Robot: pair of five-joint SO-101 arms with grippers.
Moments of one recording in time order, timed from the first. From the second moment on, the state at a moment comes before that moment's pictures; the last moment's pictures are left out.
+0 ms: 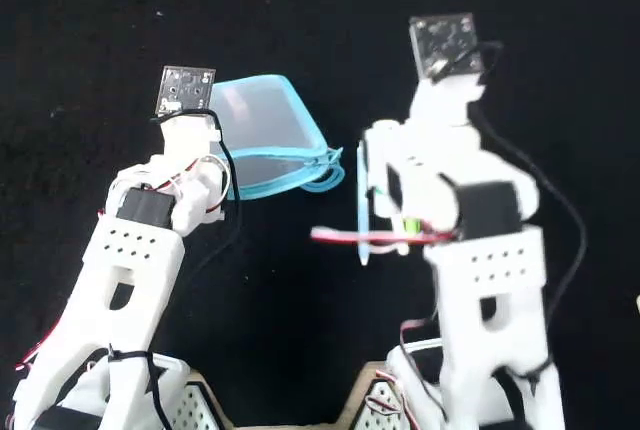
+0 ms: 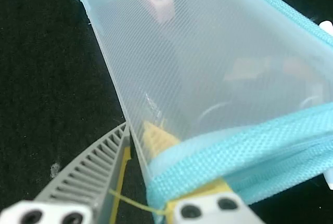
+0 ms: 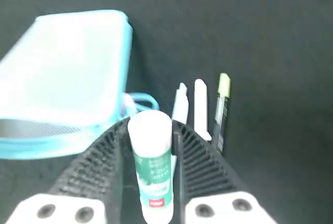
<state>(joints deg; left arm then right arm) 7.8 -28.5 46.5 49.5 4.7 -9.8 -40.6 23.0 72.0 -2.1</state>
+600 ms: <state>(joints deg) 7.8 -28.5 46.5 49.5 4.7 -30.0 -71.0 53.4 43.3 -2.2</state>
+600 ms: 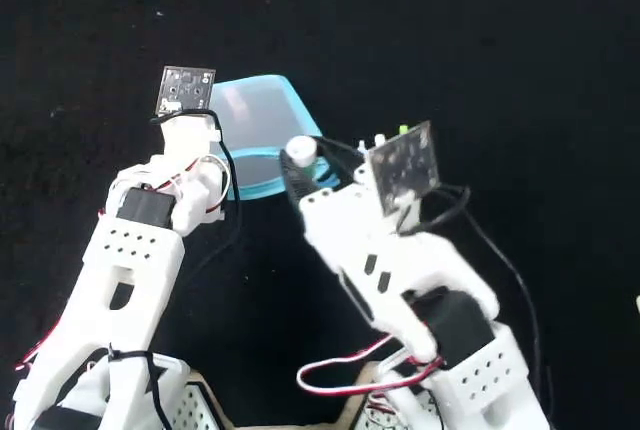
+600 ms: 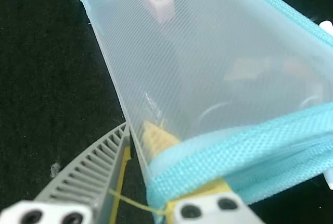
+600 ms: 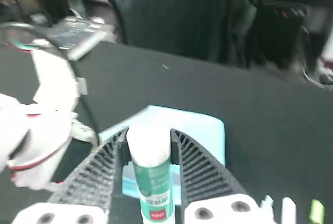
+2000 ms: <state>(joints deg) 7.8 -28.5 46.6 49.5 4.7 -30.2 -93.1 91.7 13.0 -2.3</state>
